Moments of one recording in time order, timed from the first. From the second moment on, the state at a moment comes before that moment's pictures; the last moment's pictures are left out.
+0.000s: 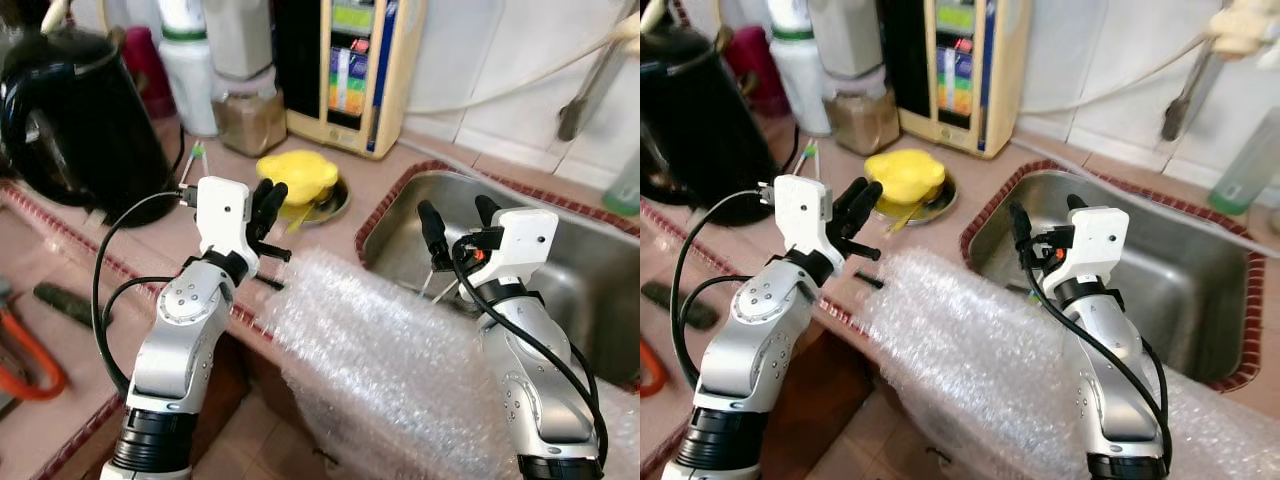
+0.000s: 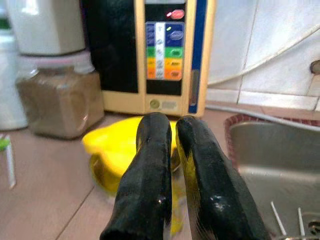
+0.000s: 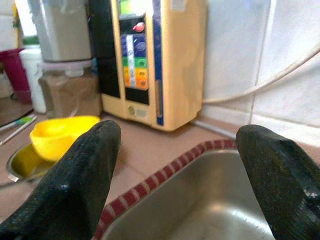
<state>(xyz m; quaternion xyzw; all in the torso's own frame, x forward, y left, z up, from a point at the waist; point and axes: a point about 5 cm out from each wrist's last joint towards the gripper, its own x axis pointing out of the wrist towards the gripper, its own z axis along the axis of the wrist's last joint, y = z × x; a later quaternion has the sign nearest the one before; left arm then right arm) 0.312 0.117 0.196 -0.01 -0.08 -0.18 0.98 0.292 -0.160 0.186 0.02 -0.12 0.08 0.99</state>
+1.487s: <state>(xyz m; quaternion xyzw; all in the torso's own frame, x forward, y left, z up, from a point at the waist) 0.311 0.105 0.187 -0.03 -0.03 -0.21 0.98 0.295 -0.163 0.182 0.02 -0.12 0.07 0.99</state>
